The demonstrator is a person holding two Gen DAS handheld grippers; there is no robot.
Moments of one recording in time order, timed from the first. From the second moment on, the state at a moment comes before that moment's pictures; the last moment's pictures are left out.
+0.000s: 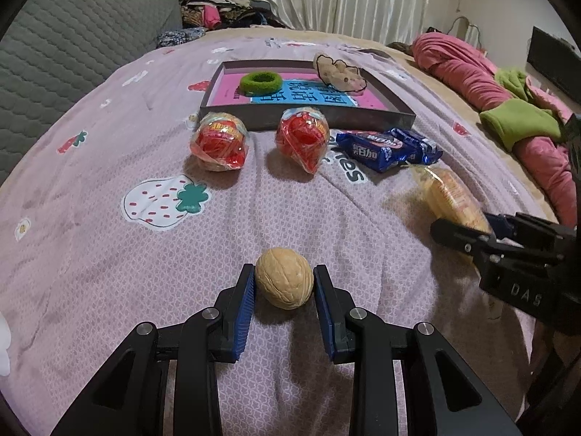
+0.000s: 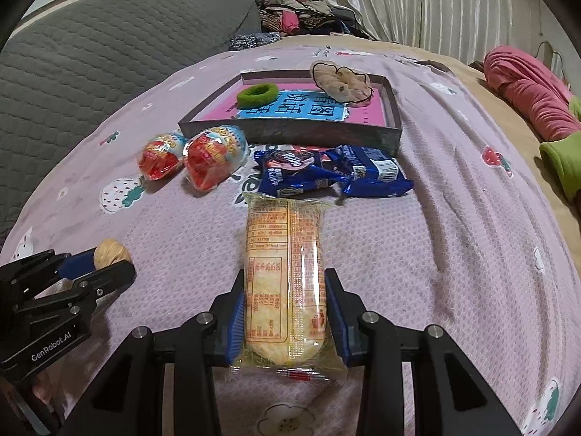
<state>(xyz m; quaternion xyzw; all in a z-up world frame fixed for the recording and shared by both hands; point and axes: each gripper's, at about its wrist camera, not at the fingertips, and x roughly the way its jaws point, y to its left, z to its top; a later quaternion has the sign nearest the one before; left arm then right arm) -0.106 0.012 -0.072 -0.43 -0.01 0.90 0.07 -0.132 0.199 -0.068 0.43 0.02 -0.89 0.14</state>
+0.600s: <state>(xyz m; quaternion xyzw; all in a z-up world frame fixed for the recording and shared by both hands) -0.103 0.005 -0.040 -0.40 -0.02 0.91 0.08 -0.109 0.179 -0.045 0.42 0.02 -0.90 0.15</state>
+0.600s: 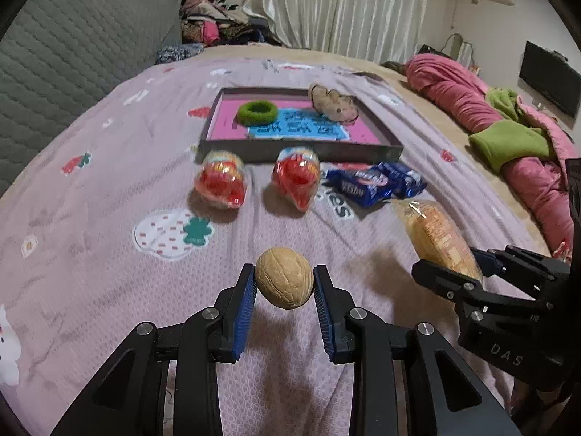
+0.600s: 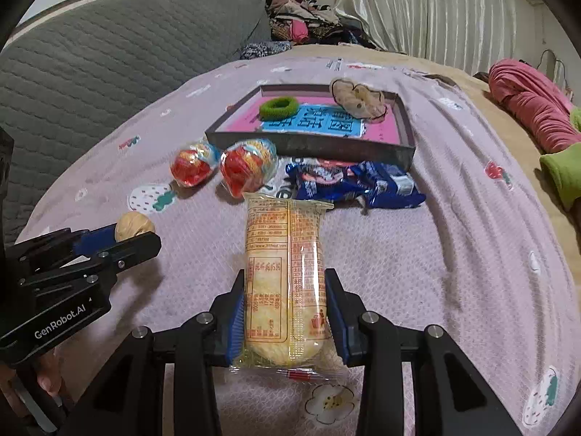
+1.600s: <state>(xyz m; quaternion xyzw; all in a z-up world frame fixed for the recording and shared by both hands) -0.143 0.010 0.028 -0.33 0.00 0.94 0.08 -0.134 0.191 0.033 0.33 0.02 -0.93 0.16</state>
